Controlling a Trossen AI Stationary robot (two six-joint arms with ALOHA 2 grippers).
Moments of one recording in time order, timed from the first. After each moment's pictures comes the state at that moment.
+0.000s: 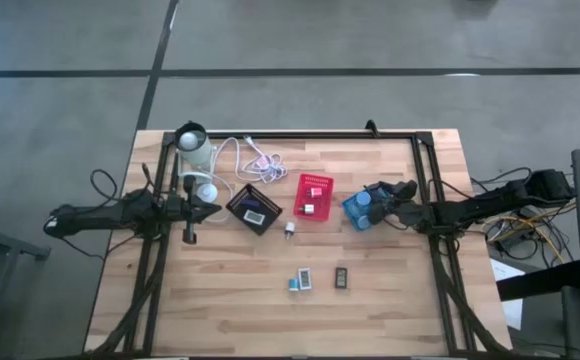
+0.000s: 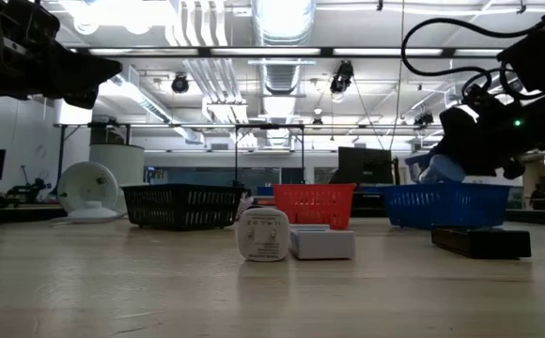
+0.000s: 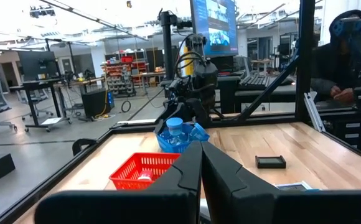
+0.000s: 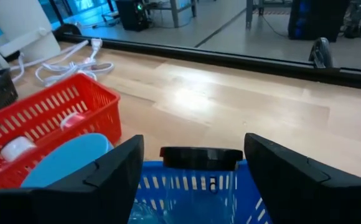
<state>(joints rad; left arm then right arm) 0.02 0.04 0.01 0.09 -0.05 0.09 0.09 0.90 0.02 0.35 0.92 0.63</state>
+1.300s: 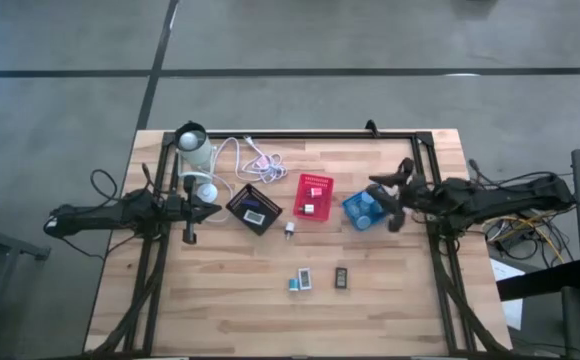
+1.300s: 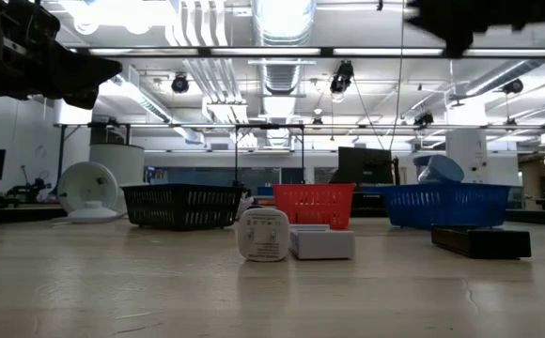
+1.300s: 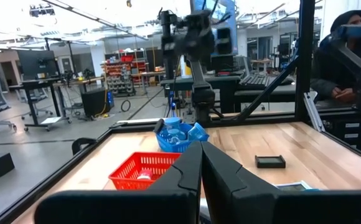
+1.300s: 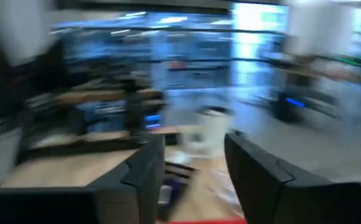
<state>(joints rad) 0.02 0.04 0.01 0.09 -0.05 0.09 0.13 0.56 0.39 0.25 0.36 0.00</state>
